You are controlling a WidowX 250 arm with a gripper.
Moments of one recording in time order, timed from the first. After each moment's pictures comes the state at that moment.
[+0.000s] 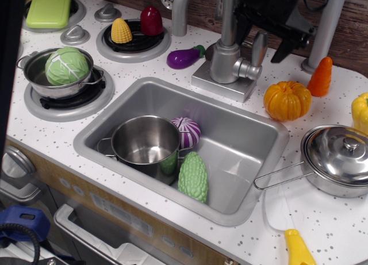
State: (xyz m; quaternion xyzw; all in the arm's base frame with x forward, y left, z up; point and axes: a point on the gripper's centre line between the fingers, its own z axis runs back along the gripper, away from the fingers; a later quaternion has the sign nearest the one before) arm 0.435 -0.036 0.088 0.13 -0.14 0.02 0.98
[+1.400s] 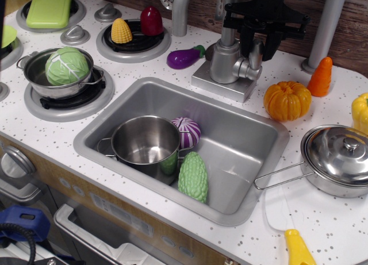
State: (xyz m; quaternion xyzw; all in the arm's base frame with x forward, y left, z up) arm 0.413 -0.046 0.075 0.01 -0.07 0.14 0.99
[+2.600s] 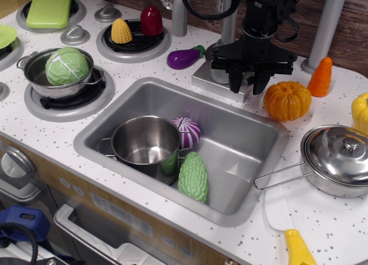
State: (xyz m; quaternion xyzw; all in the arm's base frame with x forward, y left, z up) arm 0.382 -0.053 0.038 0.00 -0.12 0.19 0.97
